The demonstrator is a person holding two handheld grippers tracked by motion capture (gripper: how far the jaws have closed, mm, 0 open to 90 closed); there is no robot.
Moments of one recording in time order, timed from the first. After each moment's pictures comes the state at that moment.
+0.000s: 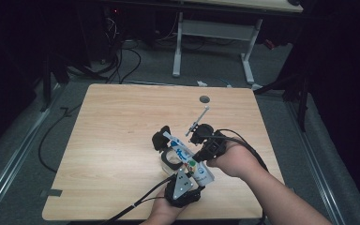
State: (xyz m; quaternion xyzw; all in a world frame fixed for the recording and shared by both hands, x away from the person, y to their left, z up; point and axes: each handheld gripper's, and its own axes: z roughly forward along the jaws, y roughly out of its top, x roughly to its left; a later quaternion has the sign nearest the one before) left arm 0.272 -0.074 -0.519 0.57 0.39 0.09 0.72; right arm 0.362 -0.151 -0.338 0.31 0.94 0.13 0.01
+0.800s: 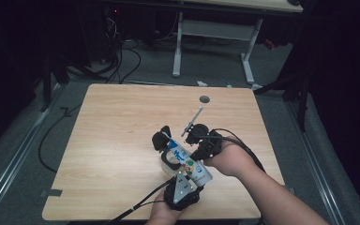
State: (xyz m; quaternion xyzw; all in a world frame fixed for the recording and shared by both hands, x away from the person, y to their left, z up) left arm 0.265 -0.073 -0.517 0.57 0.40 0.11 0.71; right arm 0.365 -0.140 -0.341 0.30 0.95 0.11 0.03
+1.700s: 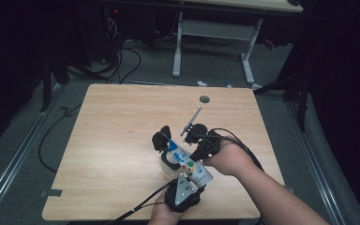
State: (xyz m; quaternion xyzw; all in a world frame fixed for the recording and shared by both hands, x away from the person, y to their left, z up) left arm 0.261 -0.076 -0.518 0.57 0.40 0.11 0.71; right arm 0.369 -0.138 -0.345 0.31 0.94 0.10 0.01
